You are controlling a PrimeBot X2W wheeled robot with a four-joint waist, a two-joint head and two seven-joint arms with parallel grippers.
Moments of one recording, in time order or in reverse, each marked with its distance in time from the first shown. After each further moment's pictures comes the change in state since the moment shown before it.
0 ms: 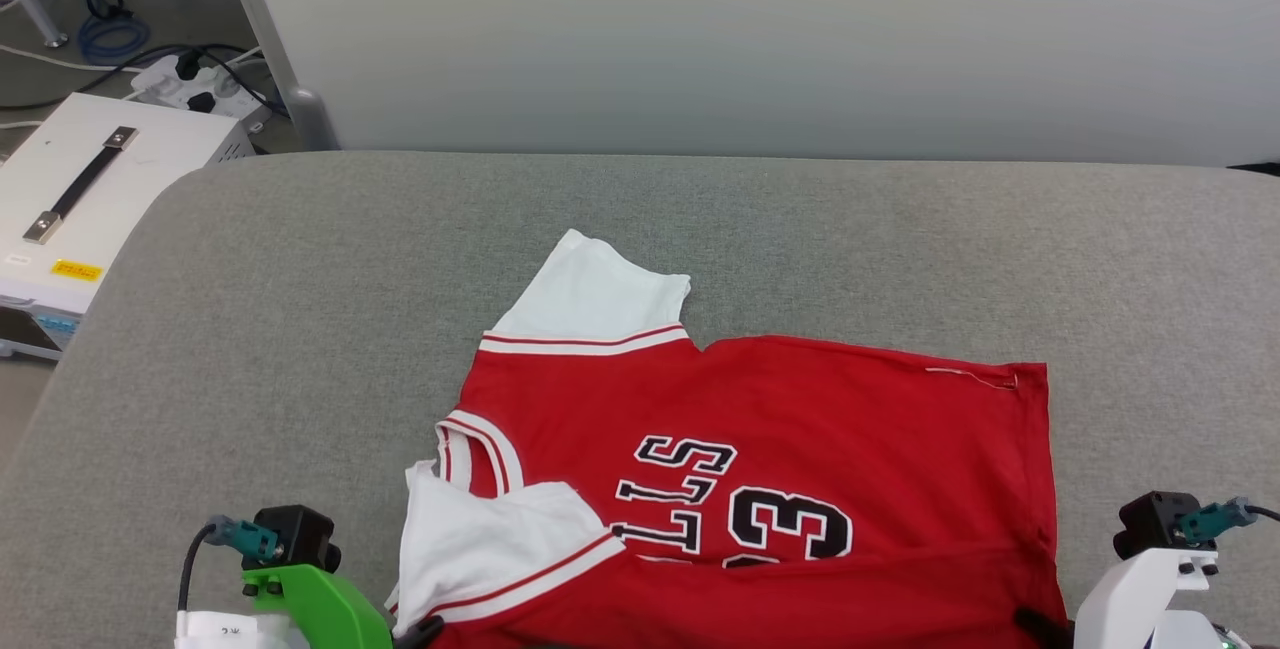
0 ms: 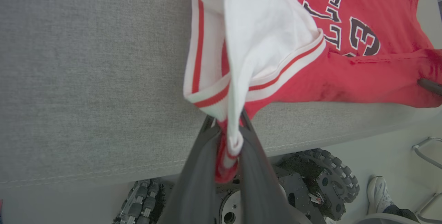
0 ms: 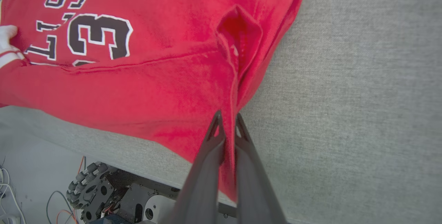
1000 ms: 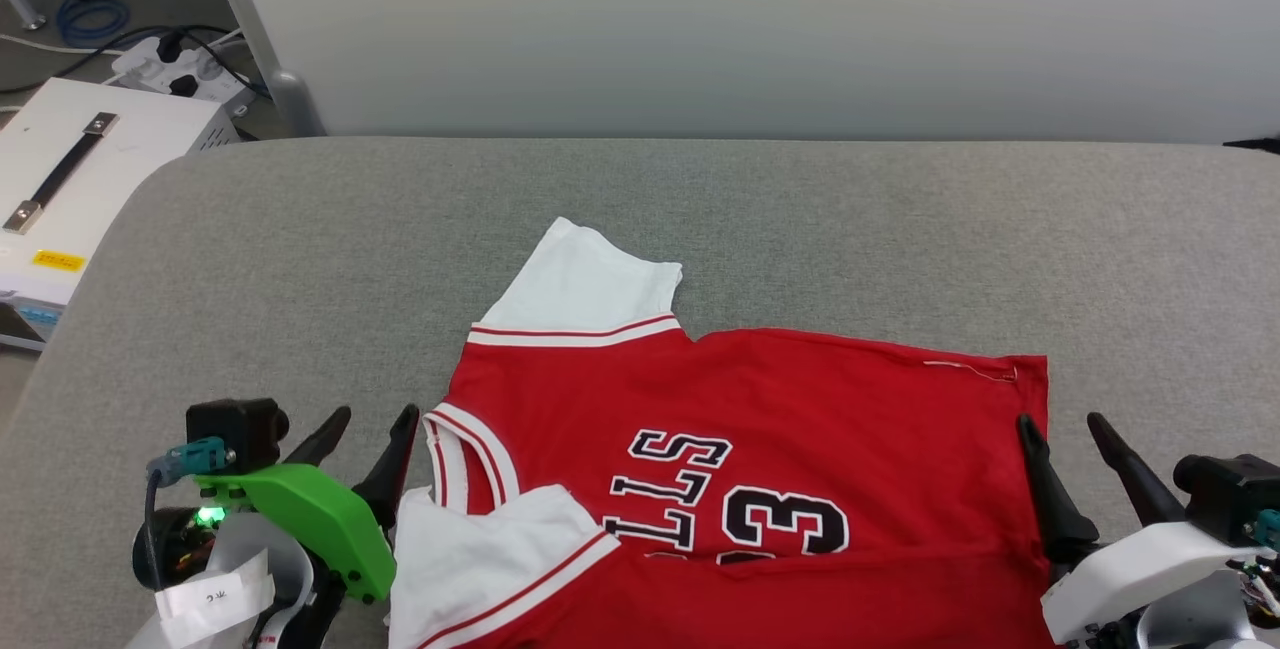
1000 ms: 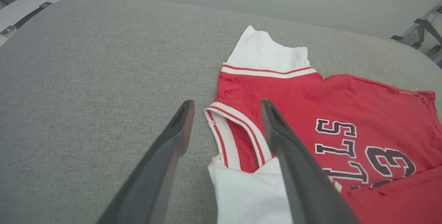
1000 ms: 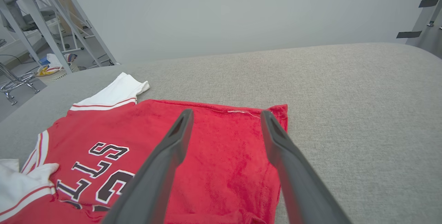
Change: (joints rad) left arm -0.182 -0.099 0.035 0.208 0.230 -0.071 -0.449; right arm -0.007 0.134 -0.046 -0.098 -0.272 0.000 -0.690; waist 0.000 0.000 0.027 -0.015
